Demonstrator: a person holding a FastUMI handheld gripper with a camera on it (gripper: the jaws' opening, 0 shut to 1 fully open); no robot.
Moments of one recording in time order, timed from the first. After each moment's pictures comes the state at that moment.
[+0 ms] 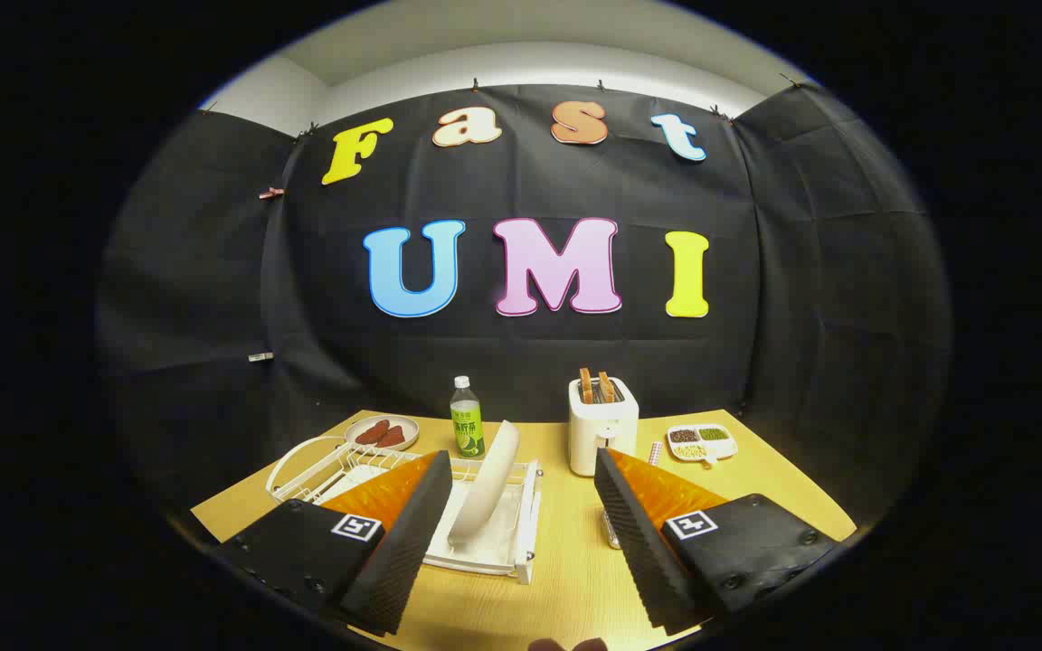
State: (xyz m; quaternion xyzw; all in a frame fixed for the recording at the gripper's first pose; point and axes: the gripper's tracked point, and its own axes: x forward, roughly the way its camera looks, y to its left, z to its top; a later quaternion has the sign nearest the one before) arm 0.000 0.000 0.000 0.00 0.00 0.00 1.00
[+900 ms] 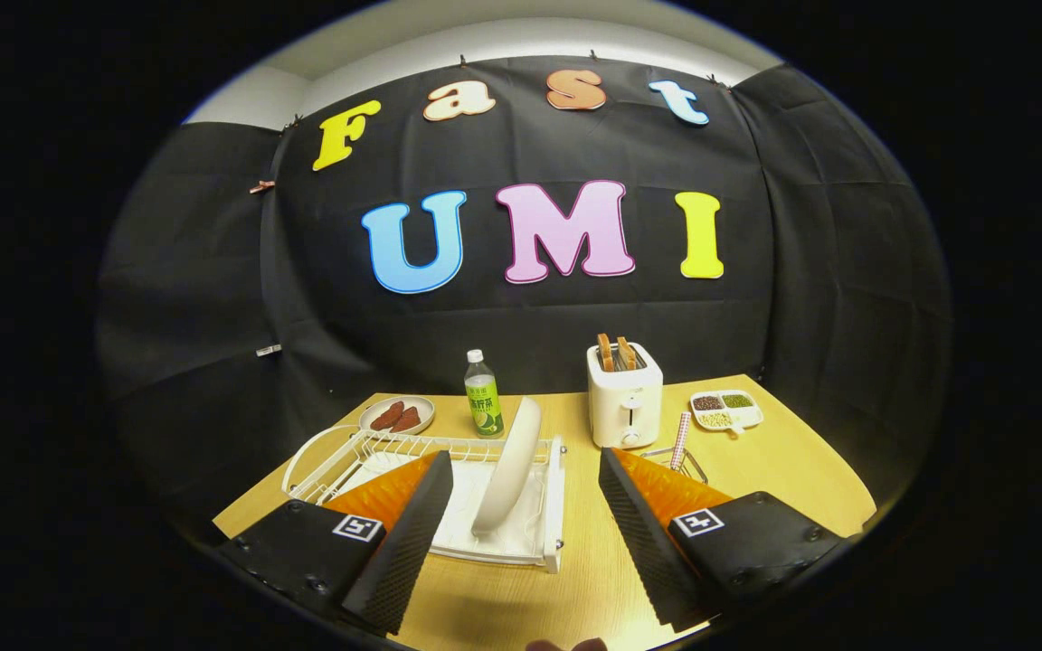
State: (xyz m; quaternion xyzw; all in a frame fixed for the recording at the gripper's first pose) arm 0.025 0.015 -0.018 0.03 0.06 0.01 1.00
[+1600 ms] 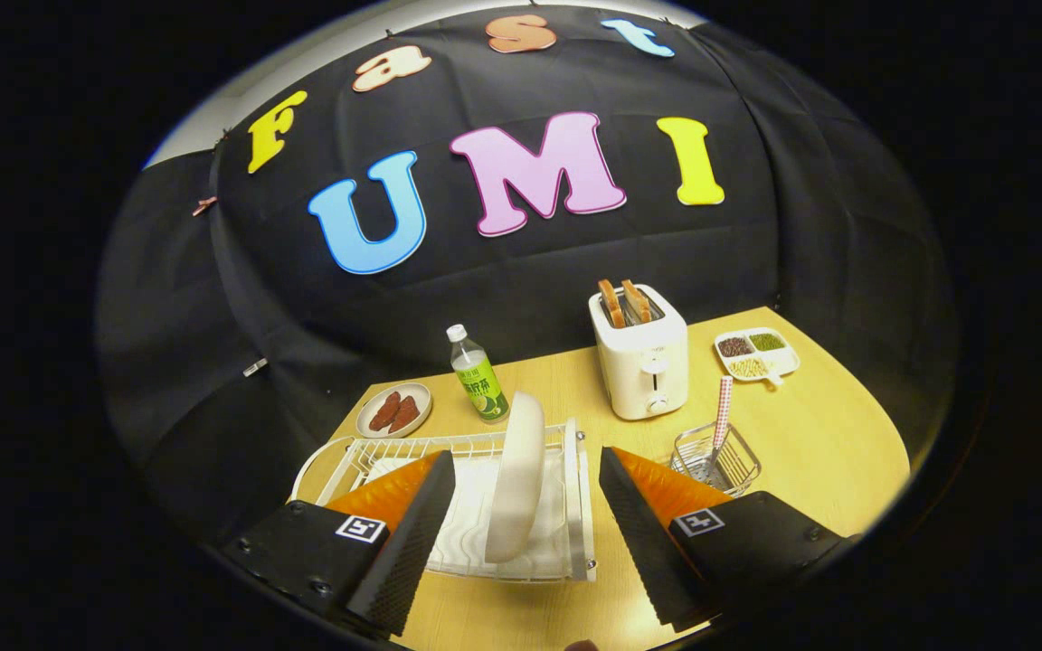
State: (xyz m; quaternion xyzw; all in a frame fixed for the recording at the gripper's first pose) arm 0.117 0.013 -0.050 0.13 0.18 0.00 0.98
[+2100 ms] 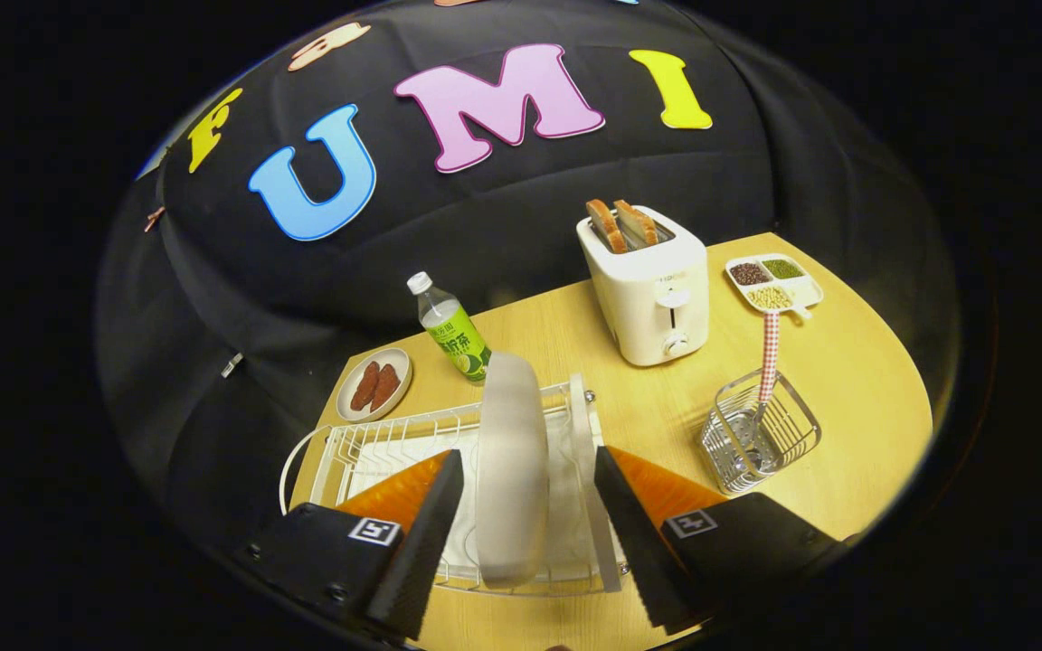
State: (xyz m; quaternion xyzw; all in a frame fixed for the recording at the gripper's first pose) arm 0.161 0.032 -0.104 0.16 0.28 0.00 0.95
